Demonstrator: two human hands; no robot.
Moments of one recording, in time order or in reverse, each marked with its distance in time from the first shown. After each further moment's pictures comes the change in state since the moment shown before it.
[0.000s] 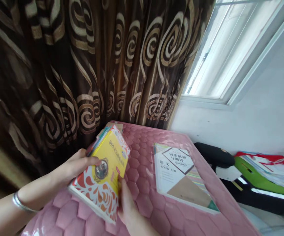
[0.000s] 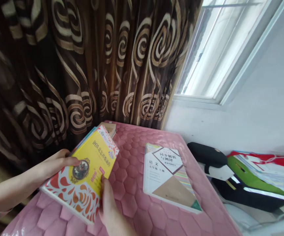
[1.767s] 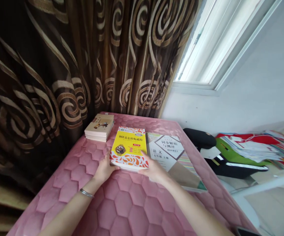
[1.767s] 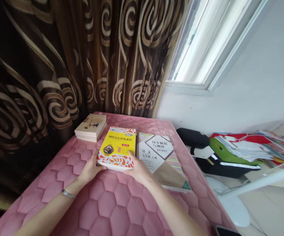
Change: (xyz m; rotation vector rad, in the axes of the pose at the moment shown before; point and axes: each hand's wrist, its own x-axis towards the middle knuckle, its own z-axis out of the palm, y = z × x) left_hand 0.145 -0.131 0.109 0.362 -0.066 0.456; right_hand -0.021 -0.148 -0.115 -1.455 0.499 -0.159
